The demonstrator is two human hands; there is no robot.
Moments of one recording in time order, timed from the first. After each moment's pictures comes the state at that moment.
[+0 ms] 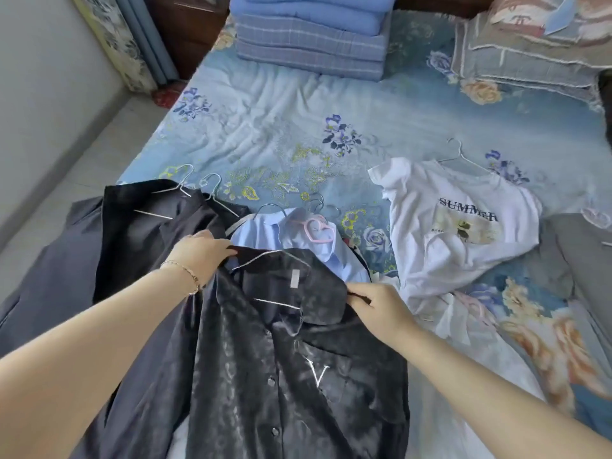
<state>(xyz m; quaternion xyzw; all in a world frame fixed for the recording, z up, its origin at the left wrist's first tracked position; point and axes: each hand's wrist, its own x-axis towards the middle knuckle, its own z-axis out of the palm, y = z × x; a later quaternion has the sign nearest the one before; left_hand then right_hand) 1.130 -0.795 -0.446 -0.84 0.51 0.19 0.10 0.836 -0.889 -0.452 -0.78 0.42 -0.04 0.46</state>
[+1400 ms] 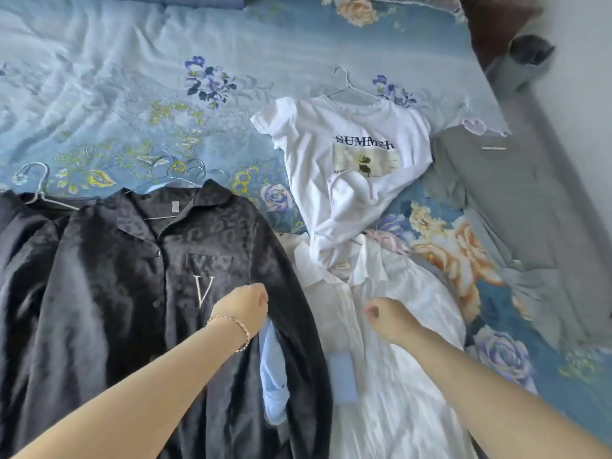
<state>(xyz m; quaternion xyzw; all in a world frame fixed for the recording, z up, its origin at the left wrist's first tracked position) 0.890 -0.863 -0.561 -0.75 0.52 0.40 0.04 0.630 -0.910 -0.571 -0.63 0.65 0.20 0.37</state>
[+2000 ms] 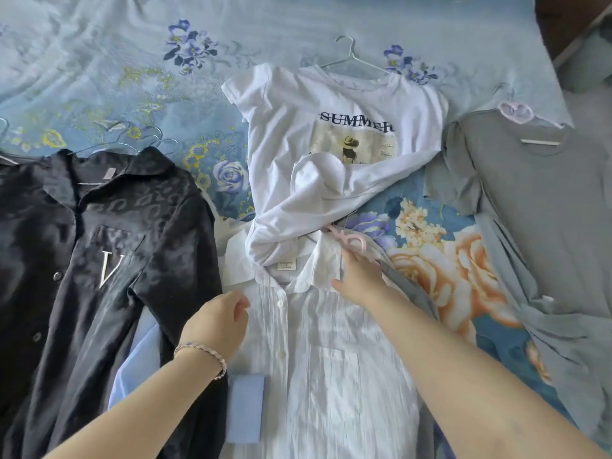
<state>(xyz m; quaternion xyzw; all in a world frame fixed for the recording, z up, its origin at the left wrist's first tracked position) 0.726 -0.888 -0.608 -0.86 0.38 0.33 -0.05 0.550 -1.046 -0.682 -0.77 0.53 0.19 0.29</state>
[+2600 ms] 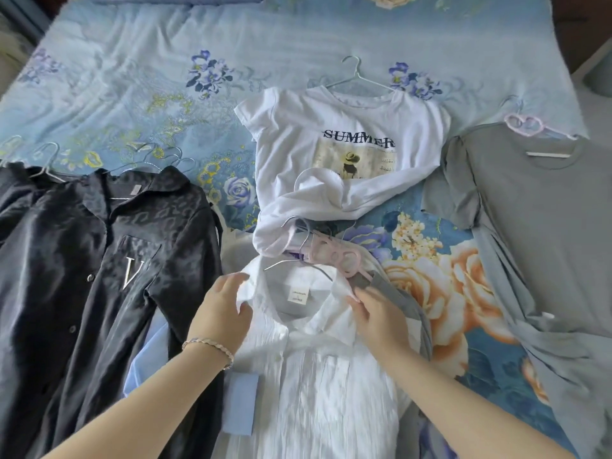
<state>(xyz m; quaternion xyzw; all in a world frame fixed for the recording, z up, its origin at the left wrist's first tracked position) 0.703 -0.902 -0.567 -0.87 0.40 0.27 -0.12 0.485 -0.996 -0.641 -0.79 0.51 -0.13 0.32</state>
